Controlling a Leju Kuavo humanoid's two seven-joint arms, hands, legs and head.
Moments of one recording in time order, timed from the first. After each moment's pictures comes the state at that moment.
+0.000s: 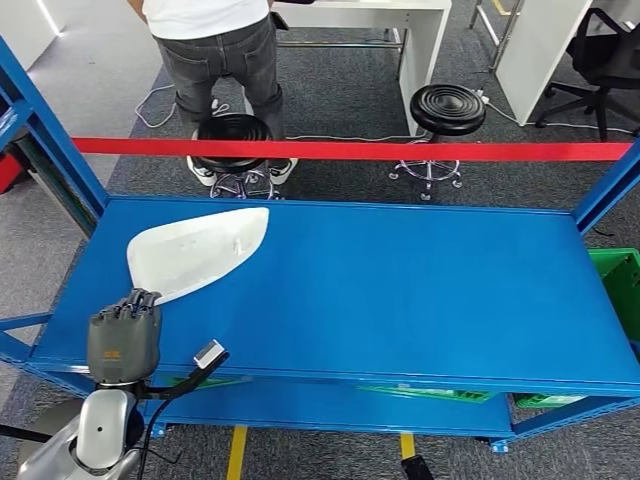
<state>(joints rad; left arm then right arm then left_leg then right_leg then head) -0.18 0.30 -0.74 -1.36 -1.57 0.70 0.65 -0.10 0.03 1.45 -0.14 -1.22 -0.42 -0.33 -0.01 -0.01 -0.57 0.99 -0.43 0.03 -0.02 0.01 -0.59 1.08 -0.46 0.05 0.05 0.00</state>
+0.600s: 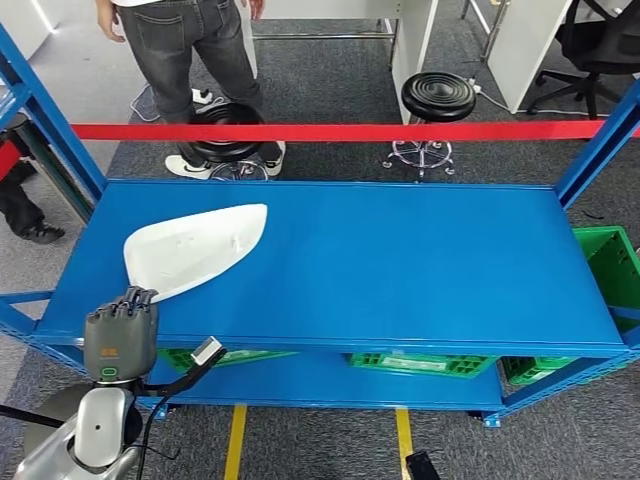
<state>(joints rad) -0.19 0.30 -0.74 -1.35 -1.57 0.70 0.65 -0.11 0.03 1.45 -0.14 -1.23 -0.42 -0.33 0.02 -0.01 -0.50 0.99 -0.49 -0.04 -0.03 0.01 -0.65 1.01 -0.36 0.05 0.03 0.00</state>
